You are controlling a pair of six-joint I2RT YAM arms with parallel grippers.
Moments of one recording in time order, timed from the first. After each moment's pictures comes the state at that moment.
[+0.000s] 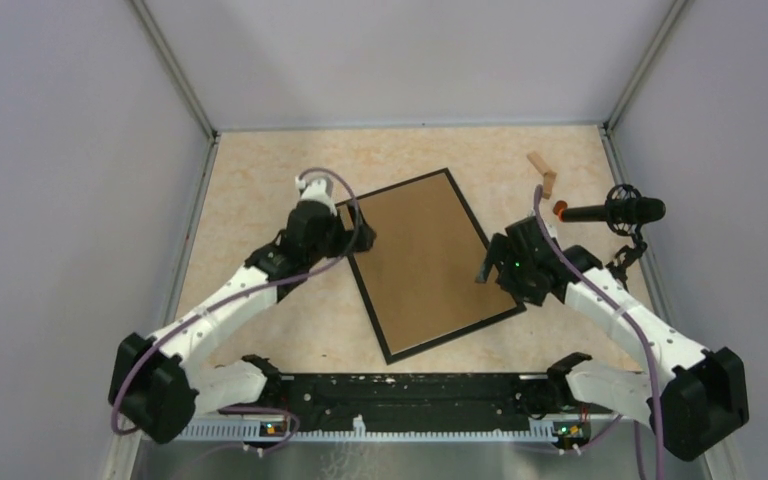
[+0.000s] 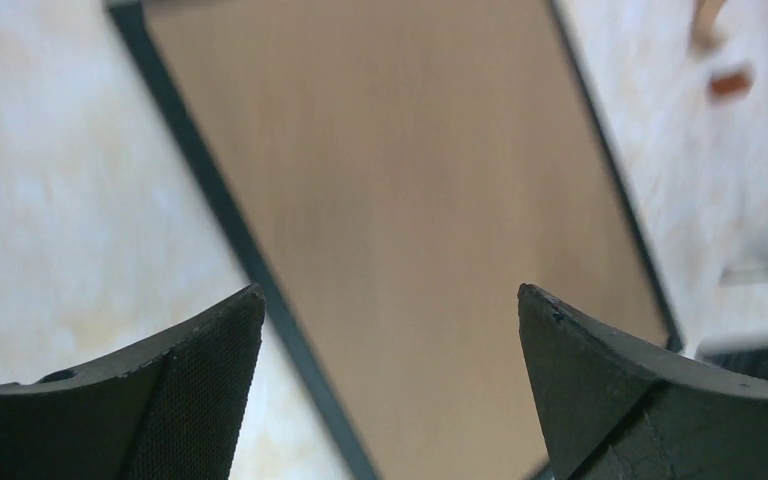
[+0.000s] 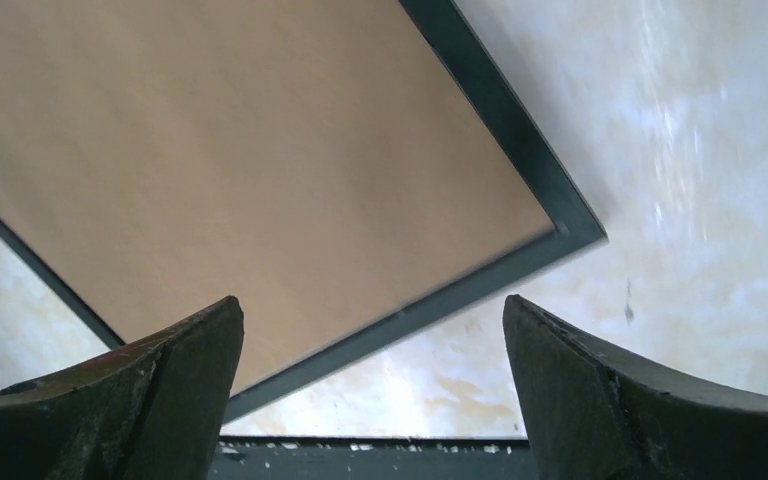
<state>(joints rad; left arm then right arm) -0.58 1.09 0.75 -0.27 -0.10 -0.64 0.49 1.10 0.83 -0.76 0.11 0.79</state>
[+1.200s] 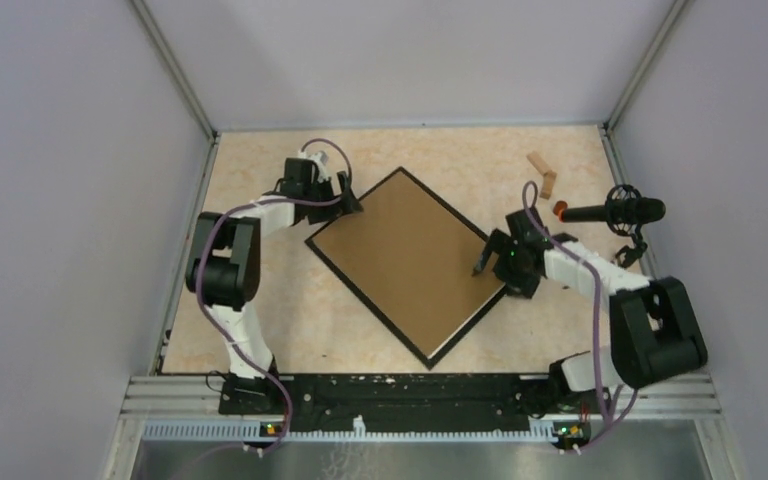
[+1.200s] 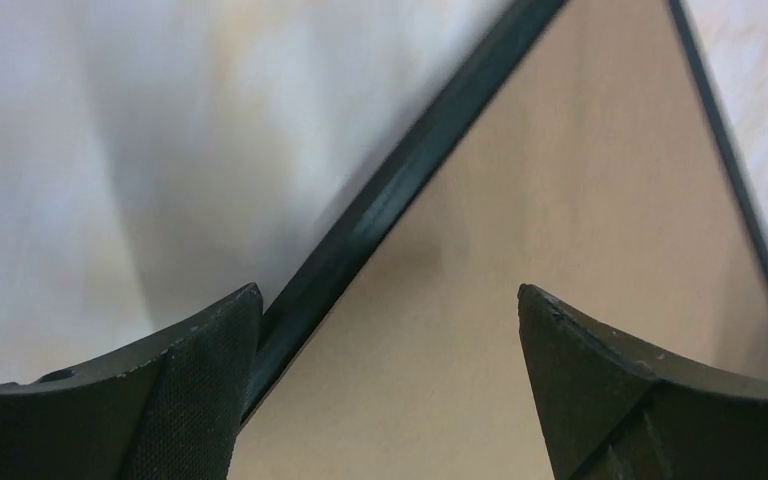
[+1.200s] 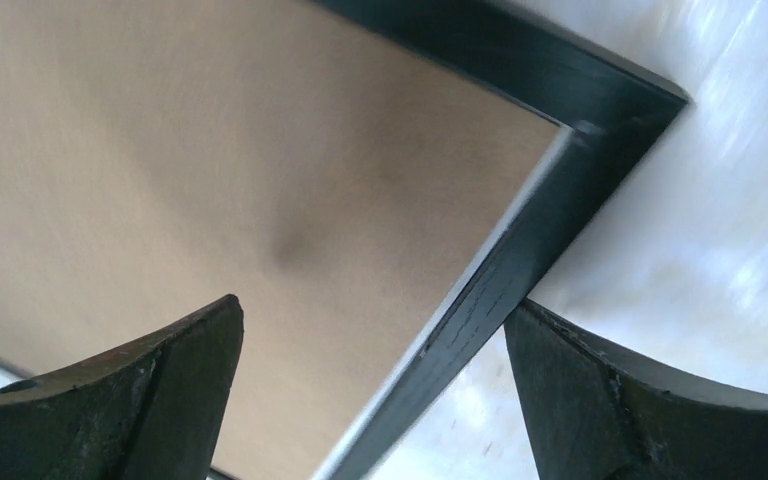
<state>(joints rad) -0.19 2.02 1.32 -0.05 0.39 -0.40 0.36 1.32 0.66 -0.48 -0.05 0.87</state>
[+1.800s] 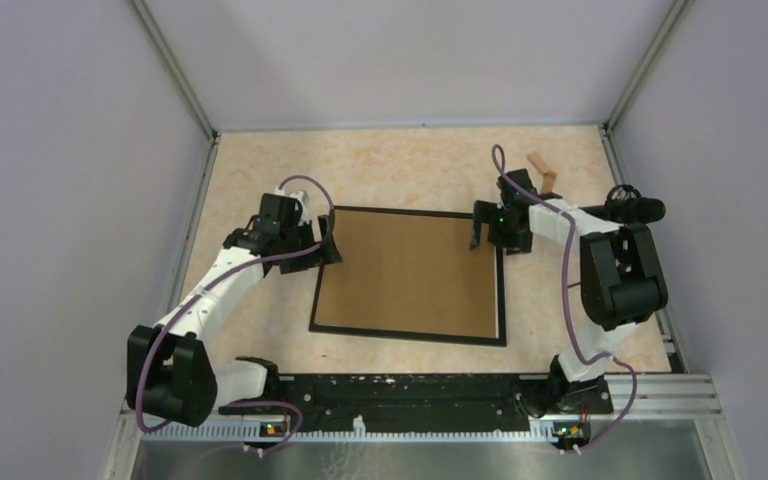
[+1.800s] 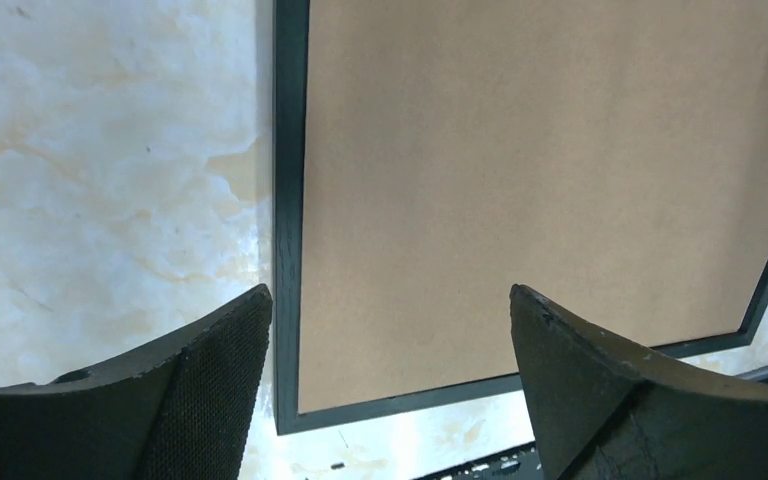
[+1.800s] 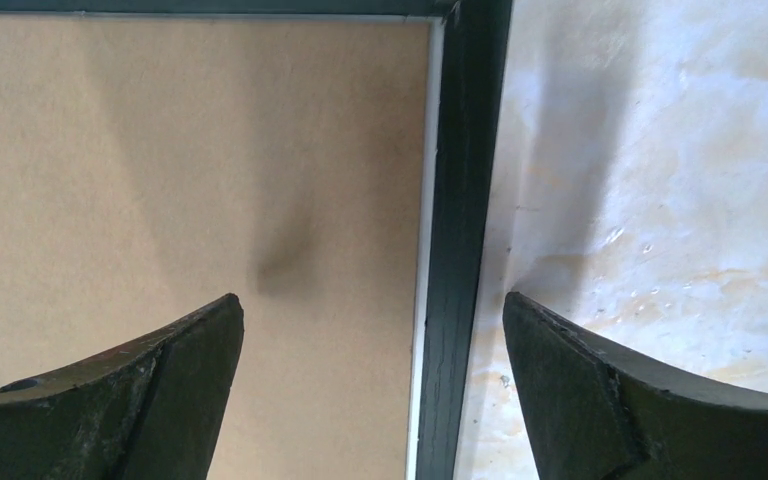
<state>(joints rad) -0.24 1.23 0.87 -0.57 0.19 -0.41 0.25 1.74 1.09 -0.48 -0.05 0.37</state>
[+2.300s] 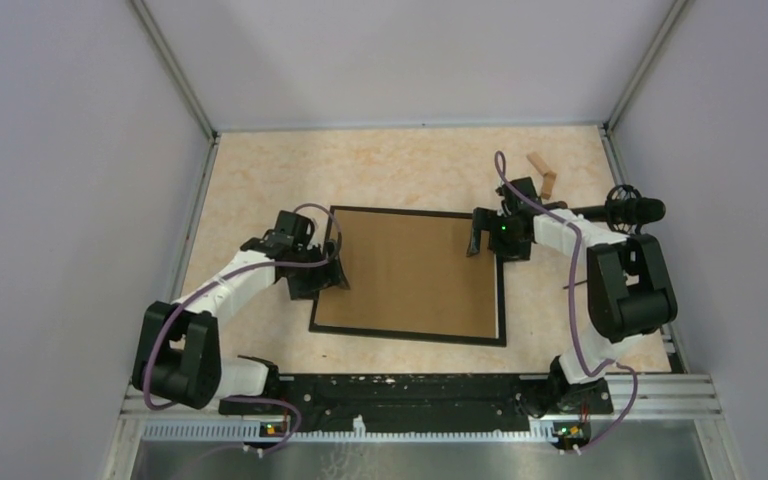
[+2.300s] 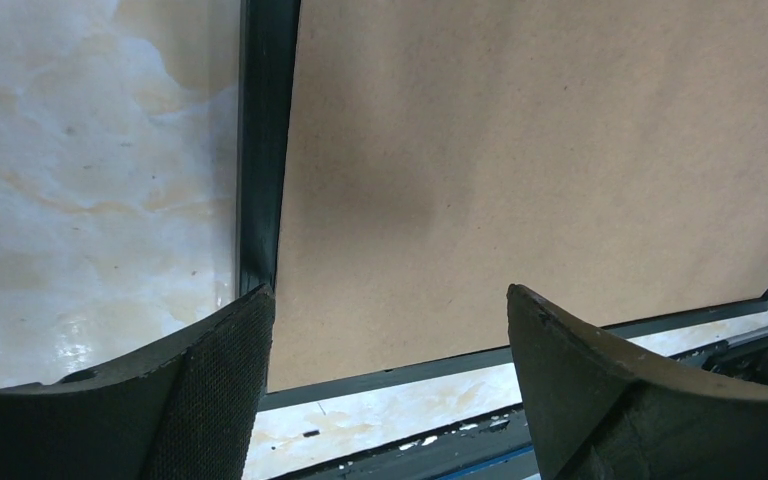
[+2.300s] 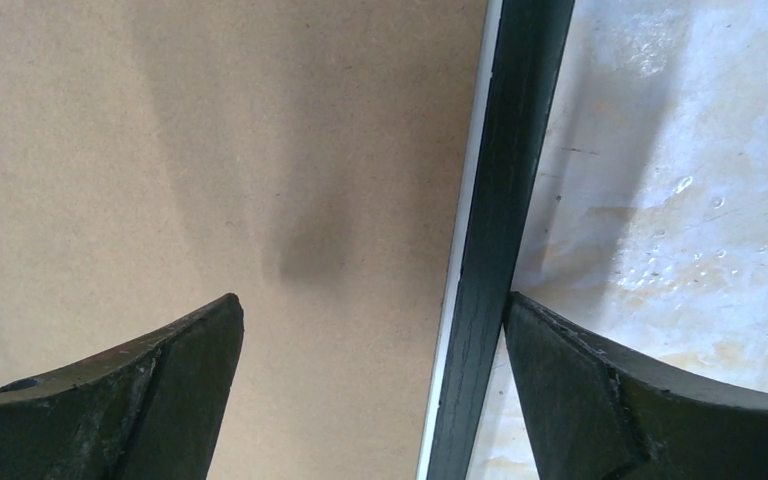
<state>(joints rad) -0.28 1.32 0.76 -0.58 0.25 -0.52 0.25 1.66 0.98 -0.44 -0.15 0.36</state>
